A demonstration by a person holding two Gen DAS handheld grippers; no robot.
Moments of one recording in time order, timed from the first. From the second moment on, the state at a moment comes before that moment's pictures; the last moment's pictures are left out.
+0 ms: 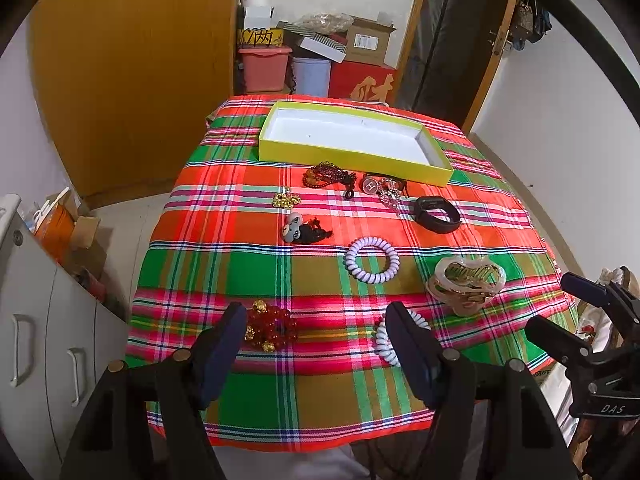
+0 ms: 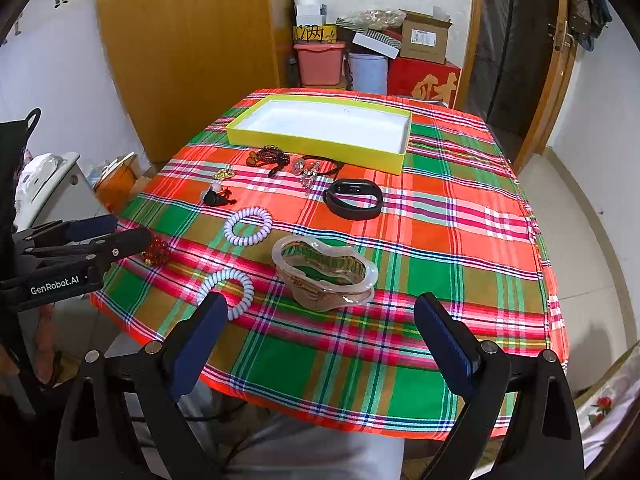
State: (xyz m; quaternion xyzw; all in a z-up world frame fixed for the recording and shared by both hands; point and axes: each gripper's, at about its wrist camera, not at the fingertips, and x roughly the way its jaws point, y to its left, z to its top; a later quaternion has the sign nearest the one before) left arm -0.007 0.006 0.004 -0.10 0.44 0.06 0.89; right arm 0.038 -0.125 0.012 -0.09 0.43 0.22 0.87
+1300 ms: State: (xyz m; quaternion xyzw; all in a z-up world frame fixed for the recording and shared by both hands) left arm -0.005 0.033 0.002 -0.14 0.41 0.06 0.90; right arm 0.057 -0.129 0.005 -0.09 0.43 0.22 0.87
